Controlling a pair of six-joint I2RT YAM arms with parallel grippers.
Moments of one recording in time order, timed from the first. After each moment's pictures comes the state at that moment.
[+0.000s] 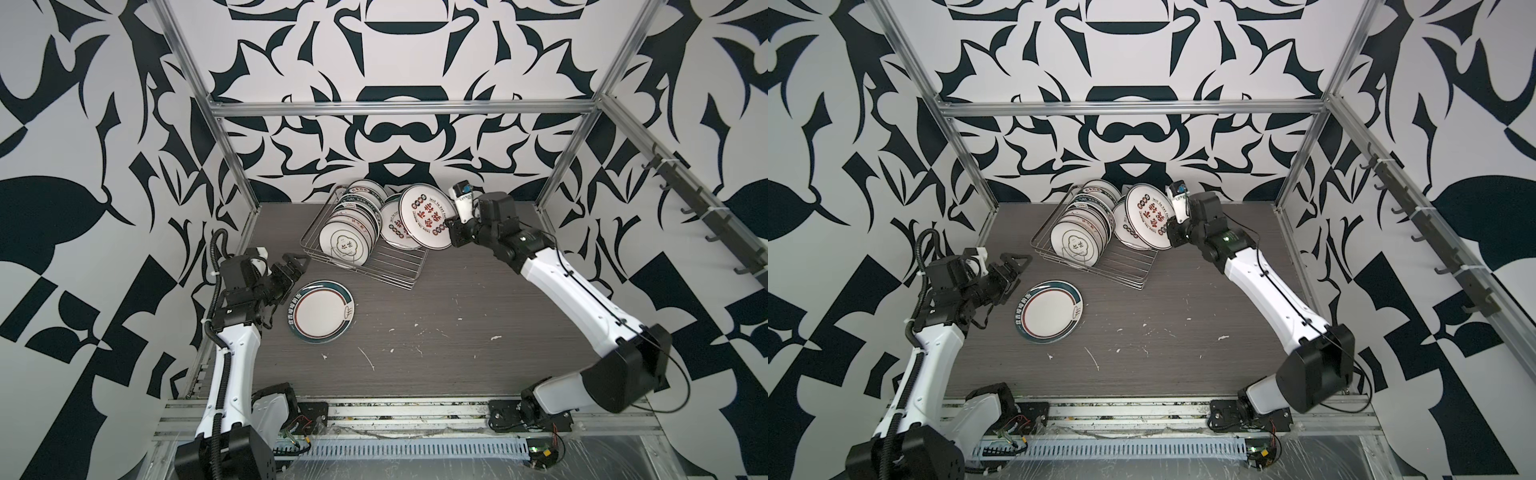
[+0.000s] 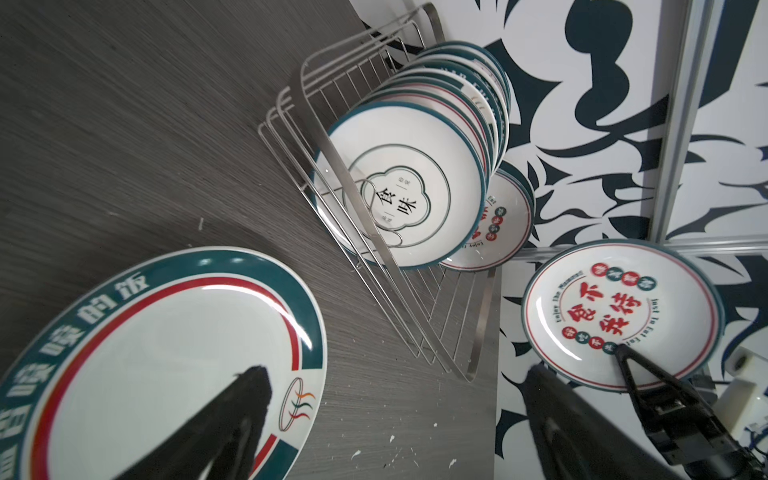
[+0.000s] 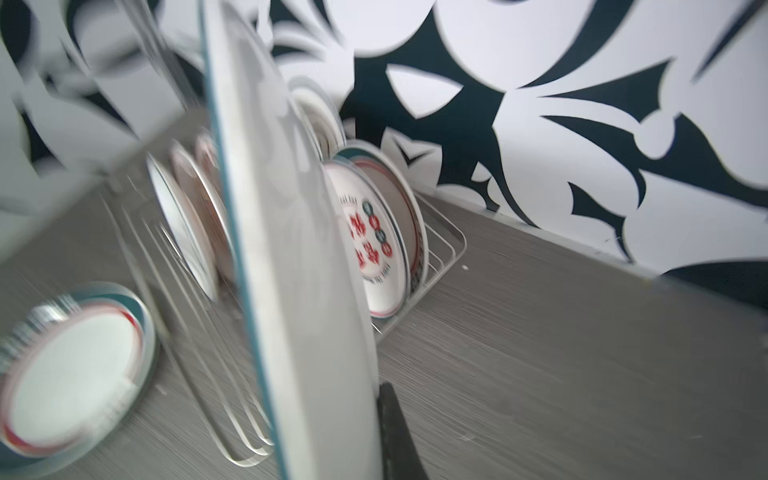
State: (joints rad) left arm 0.20 0.96 0.73 -0.37 0.64 -0.76; right arm 0.42 1.40 1.33 -0.40 -0.09 0.11
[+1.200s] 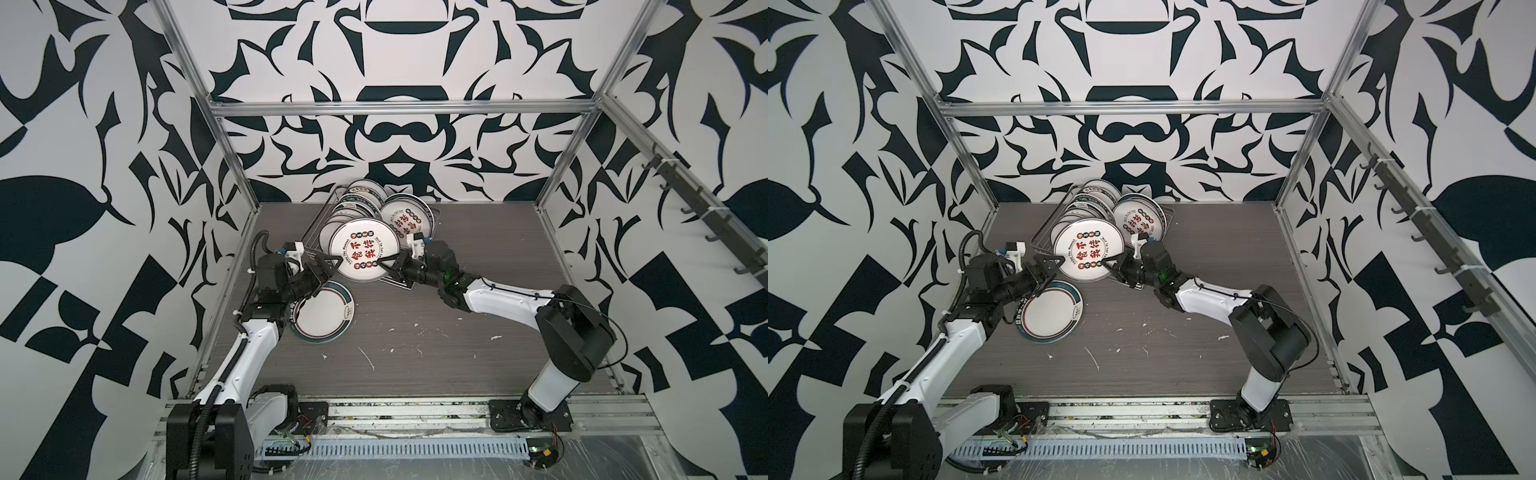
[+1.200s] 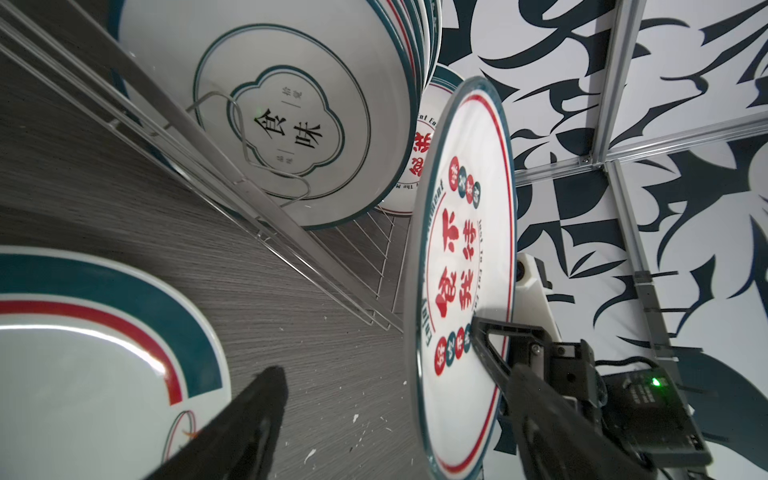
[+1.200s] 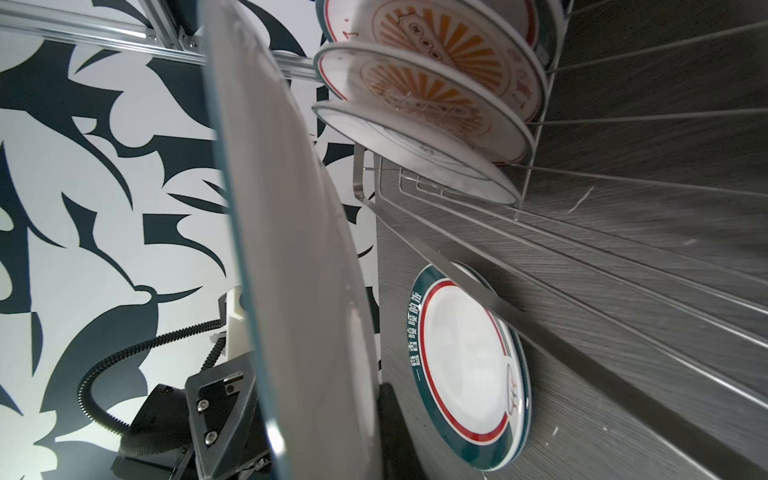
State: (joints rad) left arm -0.04 1.06 0.61 0.02 0.68 -0.90; right arm 0.71 1.70 1.00 0.45 -0.40 1.35
